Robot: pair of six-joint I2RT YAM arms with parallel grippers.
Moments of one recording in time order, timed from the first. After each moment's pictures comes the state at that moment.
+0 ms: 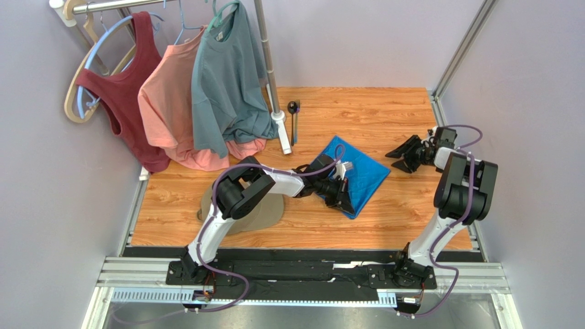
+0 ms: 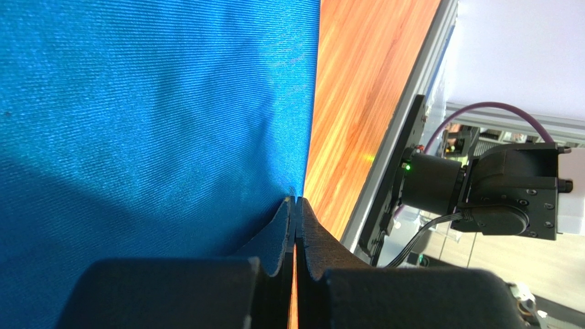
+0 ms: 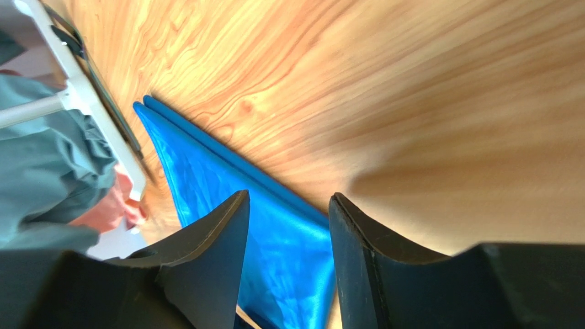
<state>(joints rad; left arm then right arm) -0.93 2.24 1.32 0.24 0.70 -0.81 -0.36 1.86 1.04 -0.18 -0.64 0.56</state>
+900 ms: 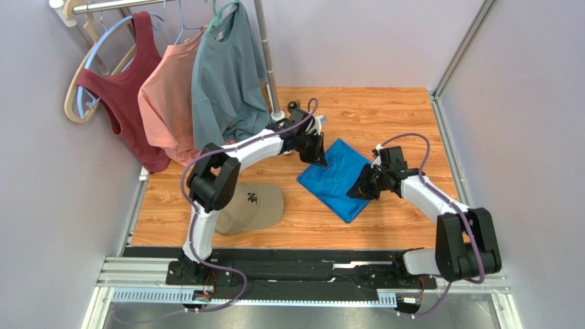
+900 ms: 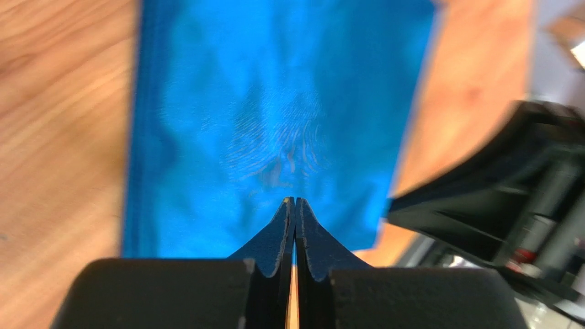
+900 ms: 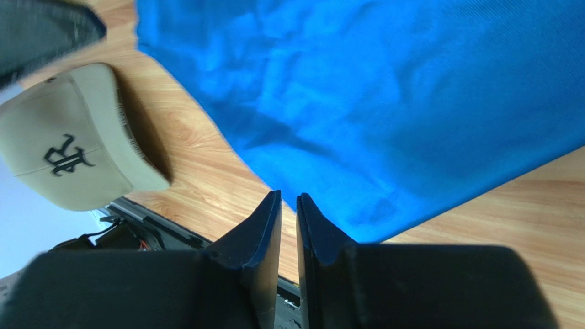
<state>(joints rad) -0.68 2.08 1.61 -0.37 0.50 -0.50 0.18 1.32 0.70 -0.40 -0.45 0.61</state>
